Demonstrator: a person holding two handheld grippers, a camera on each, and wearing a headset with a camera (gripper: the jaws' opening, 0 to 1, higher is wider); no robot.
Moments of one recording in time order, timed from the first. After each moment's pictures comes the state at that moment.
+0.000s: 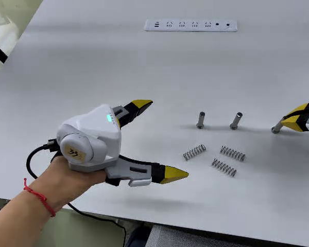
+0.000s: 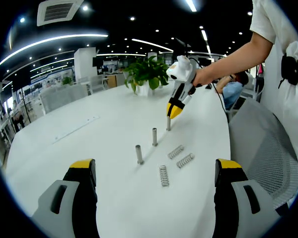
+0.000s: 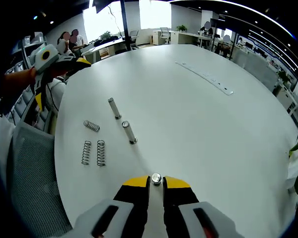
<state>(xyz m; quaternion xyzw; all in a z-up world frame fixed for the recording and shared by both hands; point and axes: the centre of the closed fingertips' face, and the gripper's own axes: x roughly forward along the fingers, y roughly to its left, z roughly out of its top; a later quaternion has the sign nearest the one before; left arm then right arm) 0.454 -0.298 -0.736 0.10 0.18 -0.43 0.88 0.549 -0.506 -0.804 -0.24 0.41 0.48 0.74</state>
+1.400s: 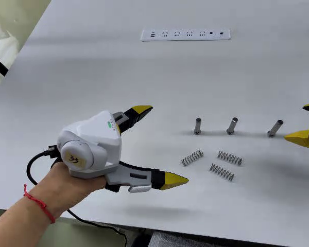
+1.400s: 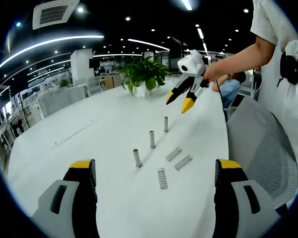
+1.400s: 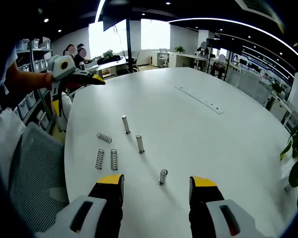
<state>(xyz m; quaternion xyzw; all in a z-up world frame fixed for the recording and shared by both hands) 0.451 -0.305 -0.728 0.11 0.18 -0.44 0.87 0.524 -0.522 -0.761 -0.20 0.32 0.49 0.78</state>
